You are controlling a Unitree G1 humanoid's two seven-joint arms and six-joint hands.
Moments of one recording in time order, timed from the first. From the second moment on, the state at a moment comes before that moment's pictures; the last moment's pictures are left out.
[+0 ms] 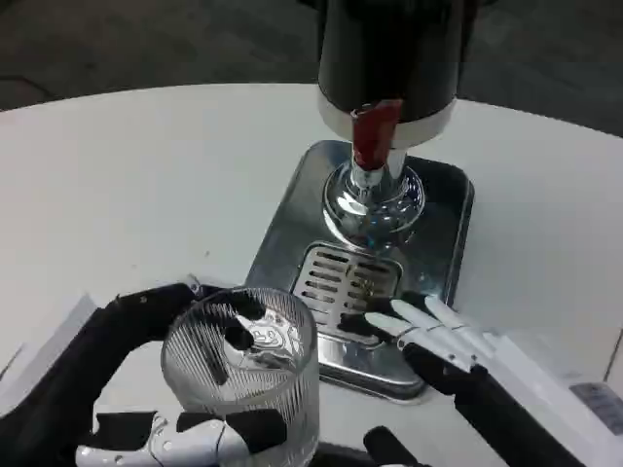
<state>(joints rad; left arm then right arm) 0.34 0.42 0.27 -0.72 0.05 -0.10 -0.38 0.39 -0.33 0.07 -1.02 -0.60 0.03 0.48</state>
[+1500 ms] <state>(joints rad) 0.23 0.44 0.30 -0.58 0.08 -0.12 -0.37 0.41 -0.32 0.09 -1.02 -0.61 0.04 0.48</state>
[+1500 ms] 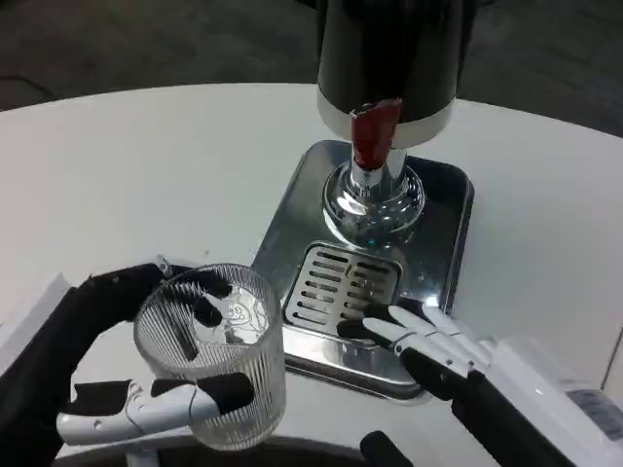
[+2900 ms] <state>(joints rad) -0.36 0.49 0.04 0.18 0.43 -0.37 -0.09 0.46 -0.30 0.06 -1.03 -0.60 0.04 0.48</state>
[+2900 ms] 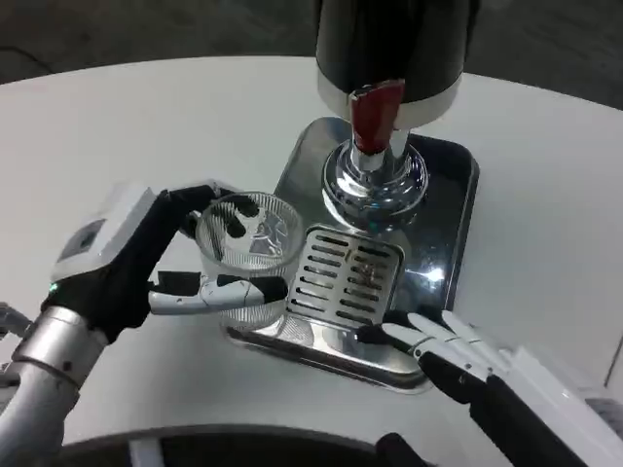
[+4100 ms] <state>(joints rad) -0.56 0.41 -0.12 0.34 0.51 -0.31 0.02 0.44 -0.29 0.07 -1.03 -0.58 0.05 0.48</state>
